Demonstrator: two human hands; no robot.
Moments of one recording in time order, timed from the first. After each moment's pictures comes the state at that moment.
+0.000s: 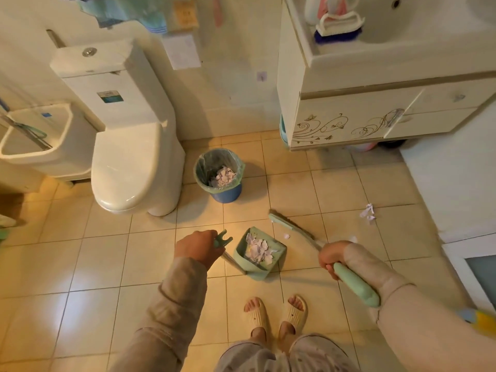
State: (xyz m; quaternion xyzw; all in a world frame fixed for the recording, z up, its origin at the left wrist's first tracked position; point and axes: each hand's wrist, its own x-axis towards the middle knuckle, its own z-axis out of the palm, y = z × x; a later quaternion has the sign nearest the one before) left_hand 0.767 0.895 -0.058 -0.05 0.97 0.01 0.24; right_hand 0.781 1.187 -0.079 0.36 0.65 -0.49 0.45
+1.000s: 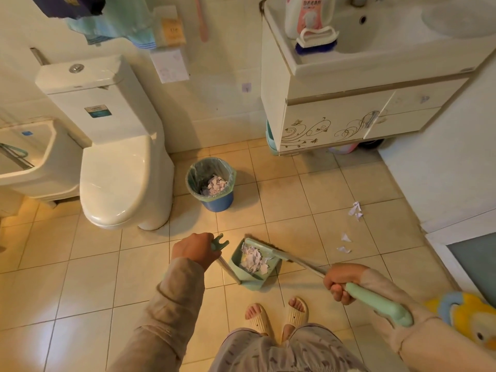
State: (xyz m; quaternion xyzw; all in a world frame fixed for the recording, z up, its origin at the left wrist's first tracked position) left_hand 0.773 0.867 -0.060 -0.01 0.97 0.03 0.24; right_hand 0.845 1.181 -0.093 0.38 0.61 -0.51 0.48
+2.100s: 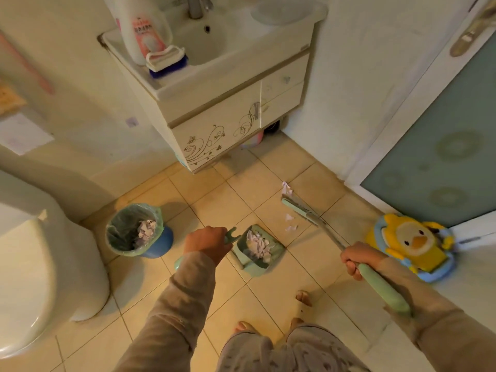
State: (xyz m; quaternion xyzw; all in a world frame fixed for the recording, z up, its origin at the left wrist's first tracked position) left_hand 0.735 1.059 -0.059 0.31 0.93 -0.05 0.21; right_hand 0.930 1.313 -0.083 0.56 0.55 -0.57 0.23
